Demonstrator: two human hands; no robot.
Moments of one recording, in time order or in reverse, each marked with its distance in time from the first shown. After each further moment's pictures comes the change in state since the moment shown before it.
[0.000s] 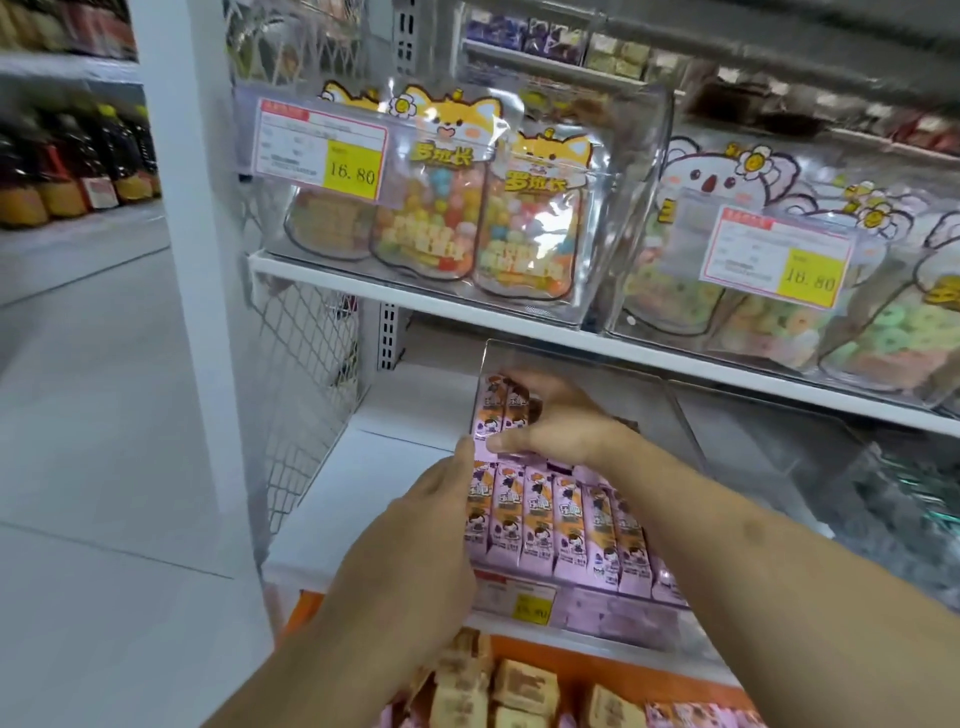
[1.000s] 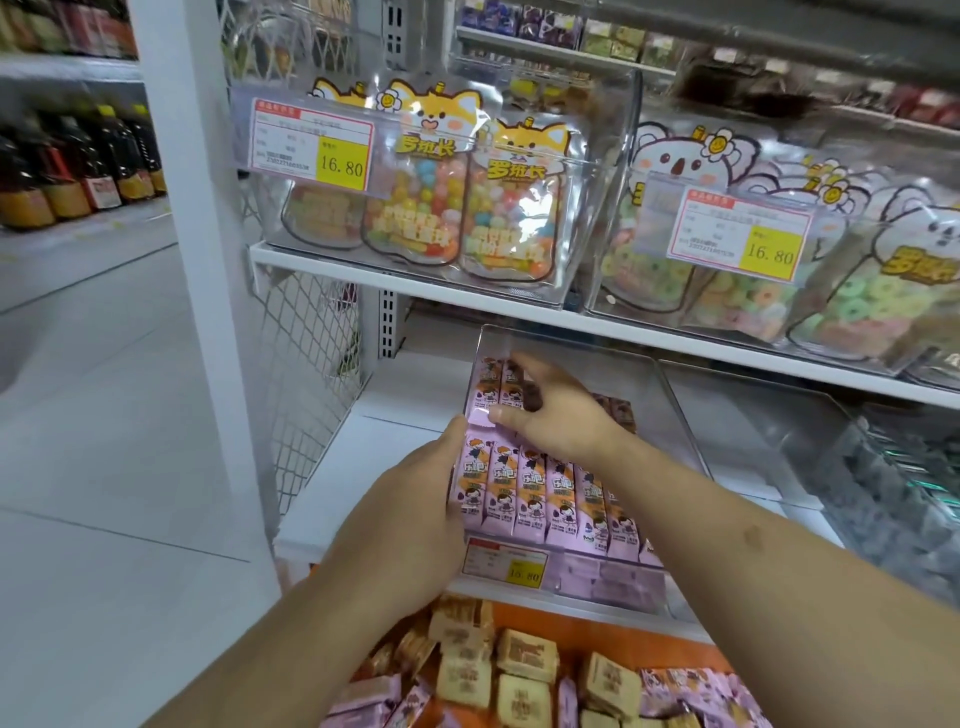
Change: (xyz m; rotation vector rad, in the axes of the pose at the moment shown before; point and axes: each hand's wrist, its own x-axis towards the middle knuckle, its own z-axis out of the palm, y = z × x) left_hand -0.001 -0.007 0.004 -0.163 -0.024 -0.038; right_hand -0.026 -0.002 0.007 -0.130 0.124 -0.056
